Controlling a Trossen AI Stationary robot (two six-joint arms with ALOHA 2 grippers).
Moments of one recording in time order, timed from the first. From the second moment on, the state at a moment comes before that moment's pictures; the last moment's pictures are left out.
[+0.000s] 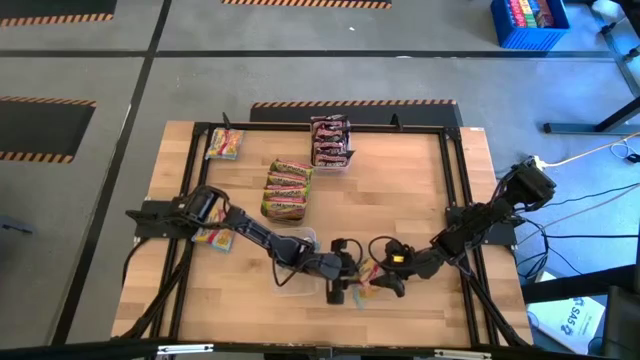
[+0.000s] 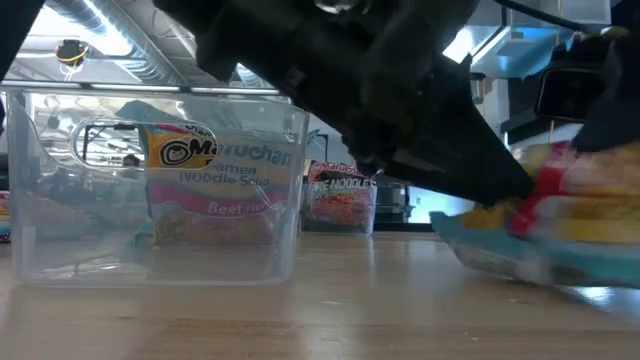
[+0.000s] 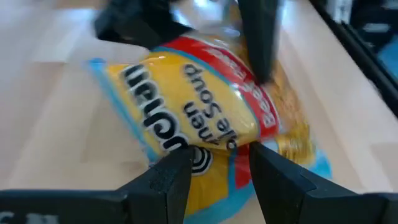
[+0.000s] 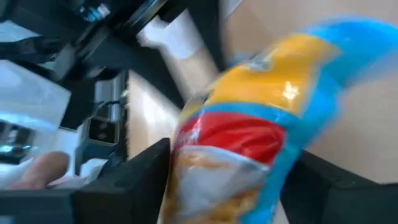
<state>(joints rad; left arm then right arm) -0.33 2.17 1.34 0.29 -0.23 -0.20 0.65 1.54 0.35 0.71 0.29 1.10</state>
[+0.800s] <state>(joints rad) -0.45 1.82 1.34 -0.30 -0.38 -0.23 0.66 1.54 0.46 0.70 0.29 0.88</state>
